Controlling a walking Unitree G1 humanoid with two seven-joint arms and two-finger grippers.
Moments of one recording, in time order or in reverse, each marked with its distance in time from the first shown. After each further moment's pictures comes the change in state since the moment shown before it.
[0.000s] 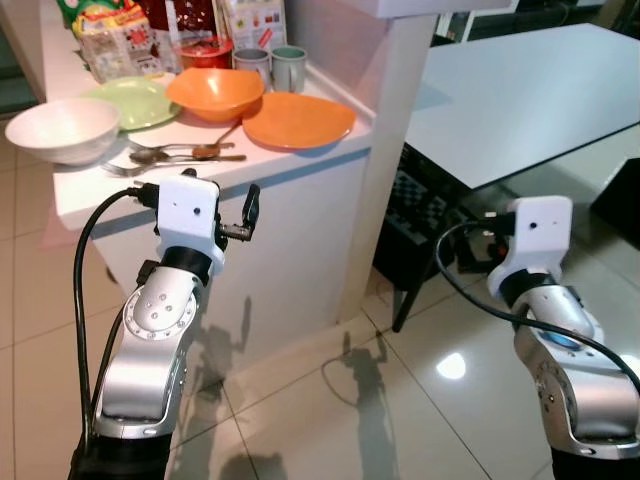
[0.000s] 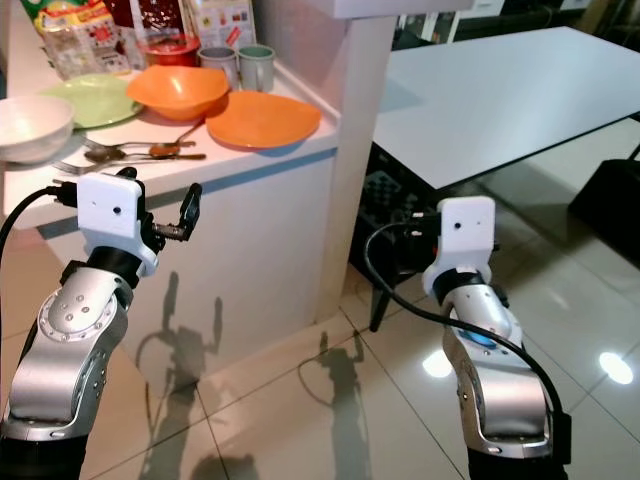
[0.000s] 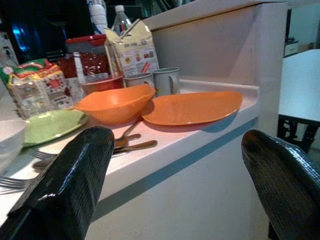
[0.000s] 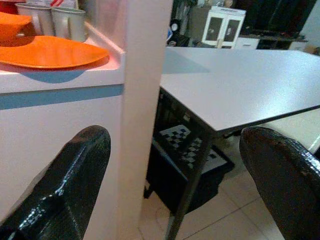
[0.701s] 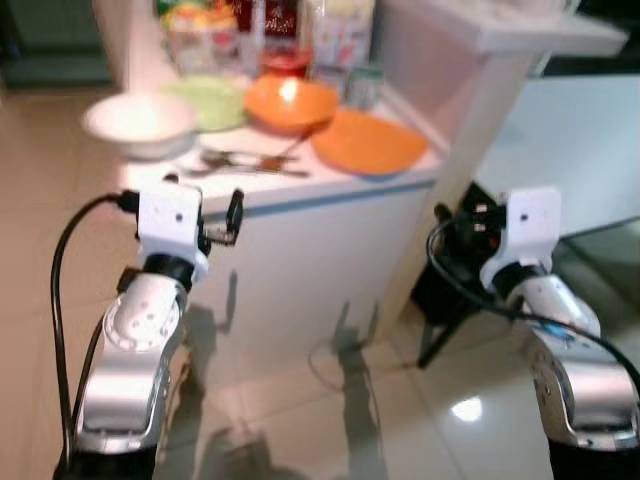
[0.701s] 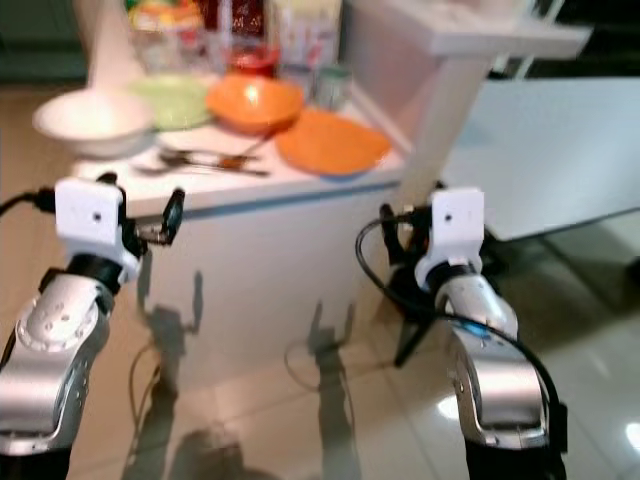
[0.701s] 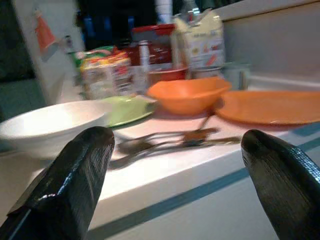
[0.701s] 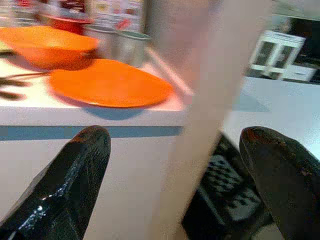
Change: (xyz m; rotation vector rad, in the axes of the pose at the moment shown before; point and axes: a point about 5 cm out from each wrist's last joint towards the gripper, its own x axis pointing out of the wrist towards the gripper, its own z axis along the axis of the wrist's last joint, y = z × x) left arm -0.009 0.007 -0.001 0.007 0.007 0.011; right arm 0.003 0.002 0.007 -0.010 -0.026 0.046
